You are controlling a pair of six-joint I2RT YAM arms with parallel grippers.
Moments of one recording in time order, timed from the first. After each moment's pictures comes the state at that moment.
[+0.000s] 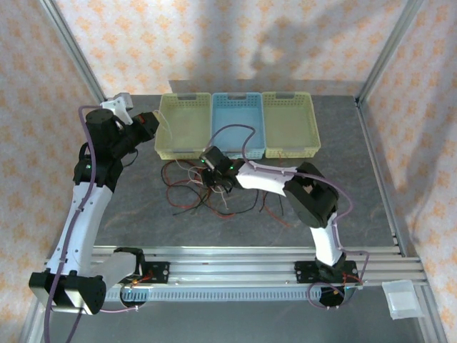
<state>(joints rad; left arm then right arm) 0.00 1.06 1.15 -0.36 0.37 -0.60 0.89 2.02 1.40 -0.32 0.08 0.49</state>
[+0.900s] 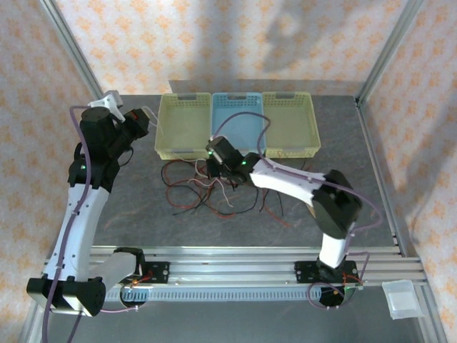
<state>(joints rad) -0.01 1.05 1.23 -0.46 0.13 -0.61 0.89 1.75 1.35 -0.38 0.18 0.51</state>
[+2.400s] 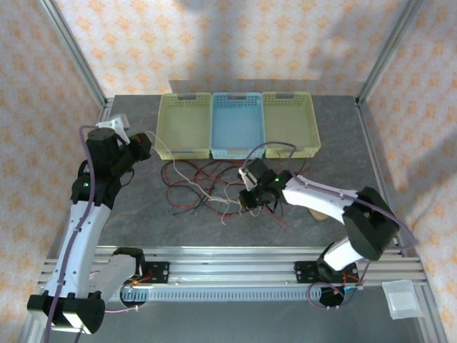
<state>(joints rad) -0.01 0.92 0.99 -0.52 0.19 -0.52 0.77 1.53 0.91 -0.52 -0.16 0.37</state>
